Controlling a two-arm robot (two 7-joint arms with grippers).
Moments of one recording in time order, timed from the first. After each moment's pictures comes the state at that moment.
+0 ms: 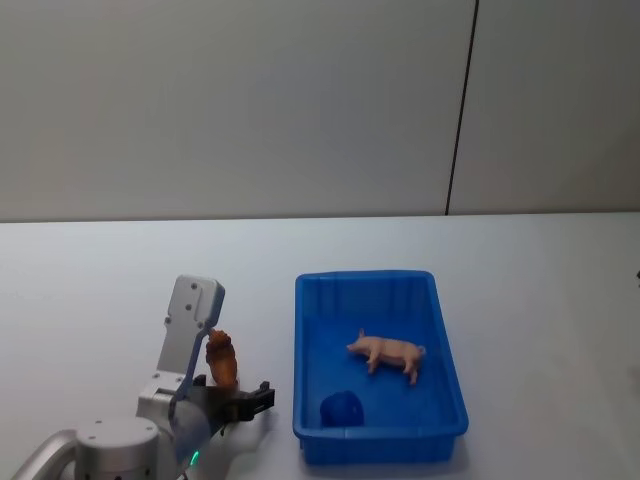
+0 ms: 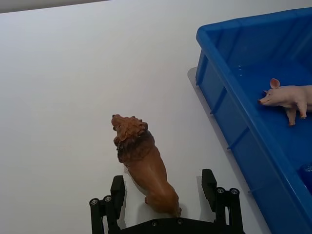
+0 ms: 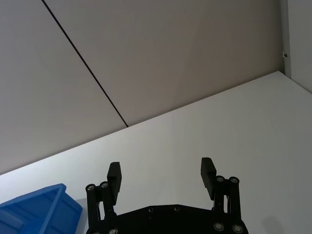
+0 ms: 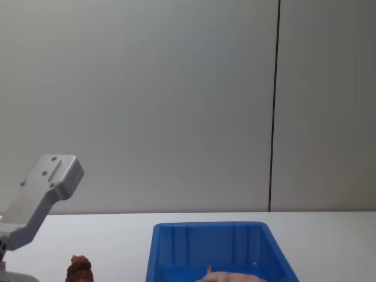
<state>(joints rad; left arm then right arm) -0.14 0.33 0.37 -1.60 -0.53 0.62 0.24 0.00 0.45 -0.03 -1.60 0.86 0.16 0.01</state>
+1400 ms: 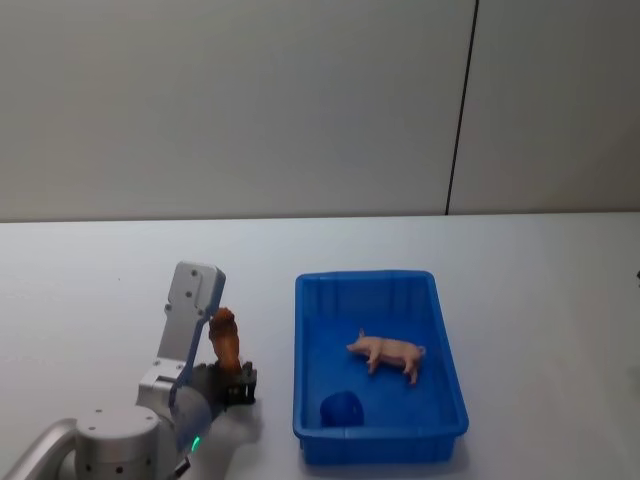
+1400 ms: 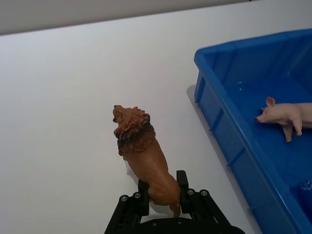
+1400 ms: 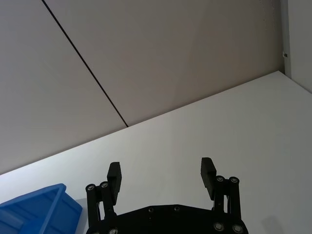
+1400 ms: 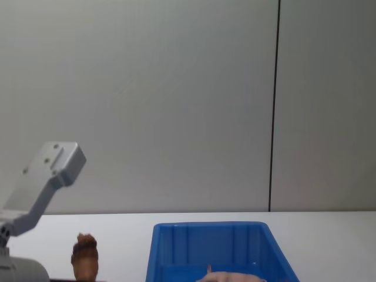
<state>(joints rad) -0.16 0.32 0.36 -1.59 -0.49 0.59 0.21 0.00 0.45 -0.03 -1.60 0.86 0.16 0.01</state>
